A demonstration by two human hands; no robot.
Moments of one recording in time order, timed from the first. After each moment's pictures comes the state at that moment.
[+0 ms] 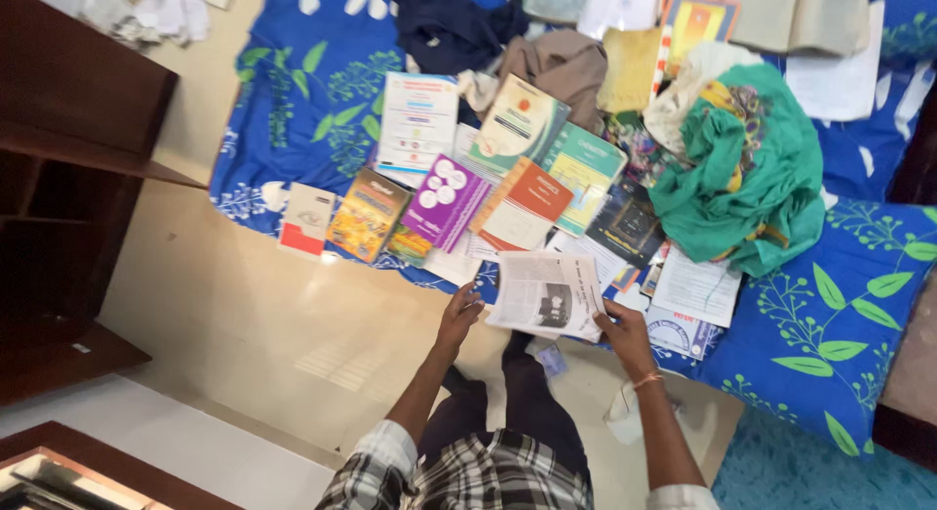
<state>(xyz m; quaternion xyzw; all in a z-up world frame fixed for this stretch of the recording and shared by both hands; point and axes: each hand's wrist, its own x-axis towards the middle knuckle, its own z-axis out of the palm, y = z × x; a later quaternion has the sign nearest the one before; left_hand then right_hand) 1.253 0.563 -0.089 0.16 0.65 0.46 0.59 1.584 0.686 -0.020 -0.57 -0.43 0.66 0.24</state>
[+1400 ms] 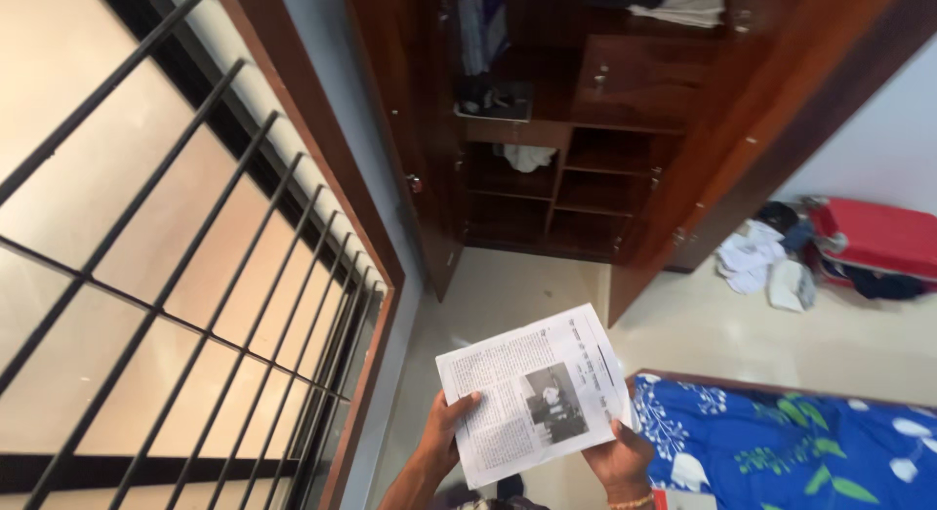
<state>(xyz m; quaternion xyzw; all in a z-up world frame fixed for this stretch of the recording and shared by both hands) 0.732 0.111 0.216 -0.19 0.38 0.90 0.11 0.712 0.389 0.189 0.04 -0.20 0.98 -0.09</state>
